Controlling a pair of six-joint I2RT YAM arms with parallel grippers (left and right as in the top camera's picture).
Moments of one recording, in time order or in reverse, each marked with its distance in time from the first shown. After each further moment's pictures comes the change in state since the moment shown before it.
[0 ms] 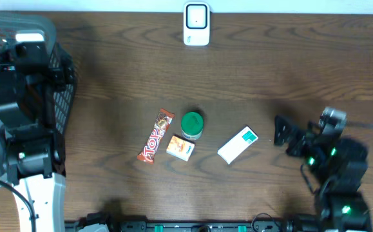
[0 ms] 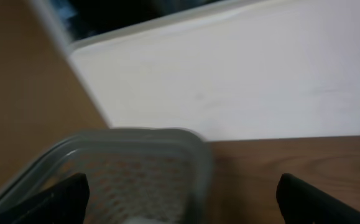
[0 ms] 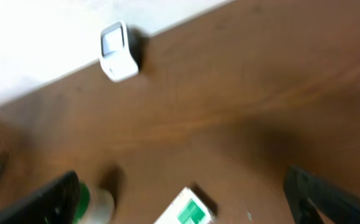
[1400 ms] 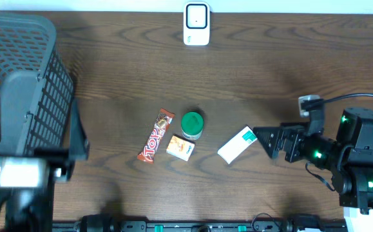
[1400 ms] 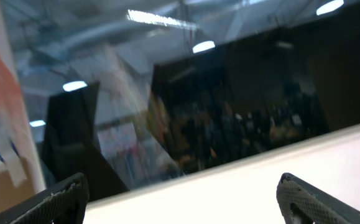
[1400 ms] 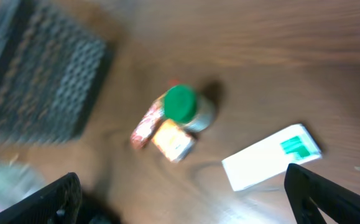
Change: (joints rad) left arm -0.115 -0.593 -0.025 0.074 0.247 -0.066; right arm 0.000 0.244 0.386 -0.499 -0.497 -0.231
